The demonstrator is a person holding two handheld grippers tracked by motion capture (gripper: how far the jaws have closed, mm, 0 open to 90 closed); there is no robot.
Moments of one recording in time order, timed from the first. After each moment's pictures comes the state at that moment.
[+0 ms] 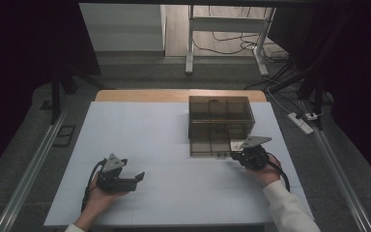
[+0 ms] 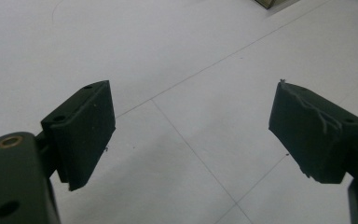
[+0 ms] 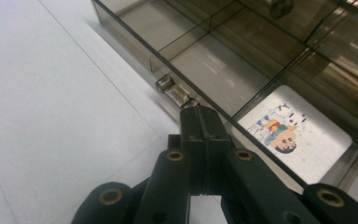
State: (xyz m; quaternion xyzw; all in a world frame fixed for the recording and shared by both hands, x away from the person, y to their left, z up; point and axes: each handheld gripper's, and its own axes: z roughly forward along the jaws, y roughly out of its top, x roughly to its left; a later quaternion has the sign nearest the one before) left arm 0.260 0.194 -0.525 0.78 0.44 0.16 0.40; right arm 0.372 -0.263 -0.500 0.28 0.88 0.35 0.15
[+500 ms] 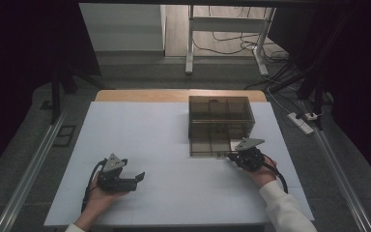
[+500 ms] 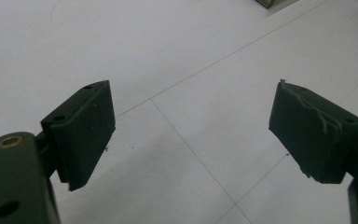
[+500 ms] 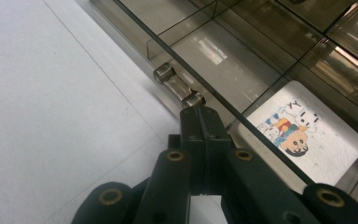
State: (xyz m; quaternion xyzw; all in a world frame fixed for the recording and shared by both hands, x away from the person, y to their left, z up) left arm 0.260 0.193 -0.525 0.78 0.44 0.16 0.40; right arm 0.373 -0.252 -0.511 0.27 0.89 0.32 0.18
